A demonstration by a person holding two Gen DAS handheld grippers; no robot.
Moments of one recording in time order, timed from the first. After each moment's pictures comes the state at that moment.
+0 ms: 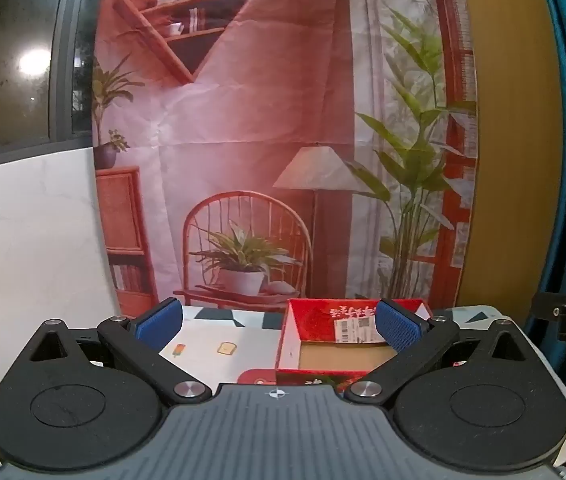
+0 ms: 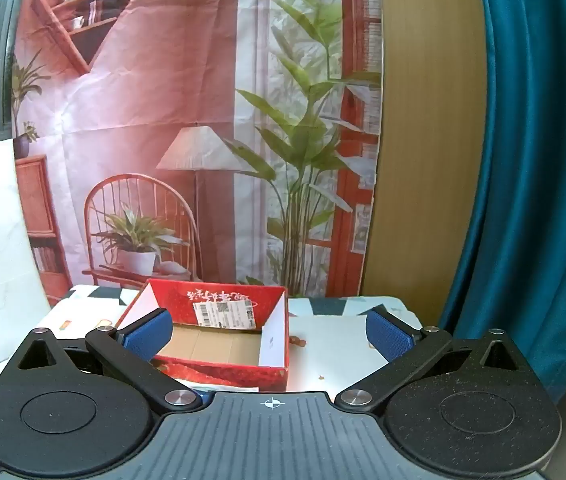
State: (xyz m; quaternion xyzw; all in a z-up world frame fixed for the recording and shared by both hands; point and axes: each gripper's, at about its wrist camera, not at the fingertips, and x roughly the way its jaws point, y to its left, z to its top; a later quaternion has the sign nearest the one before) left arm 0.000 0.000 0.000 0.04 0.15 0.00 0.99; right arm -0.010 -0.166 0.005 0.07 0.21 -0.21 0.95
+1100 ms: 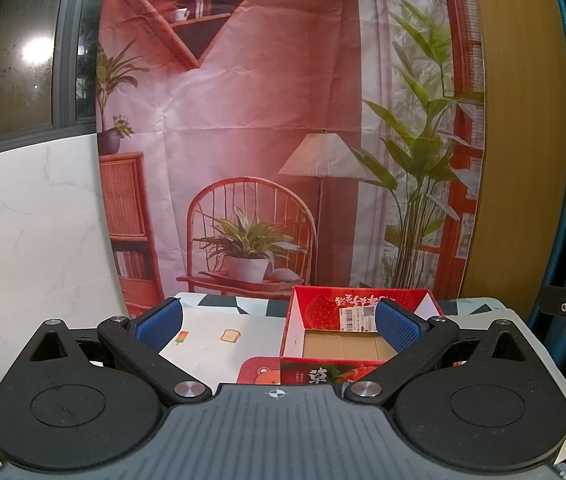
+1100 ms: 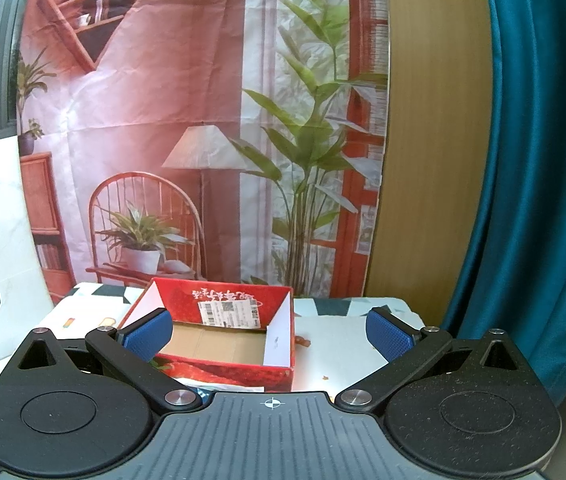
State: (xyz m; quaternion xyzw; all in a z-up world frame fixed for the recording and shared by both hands) left arm 0.009 0.005 0.002 0.03 0.18 0.00 0.98; right arm -0.008 -0.165 0.005 0.07 0.21 -0.21 0.95
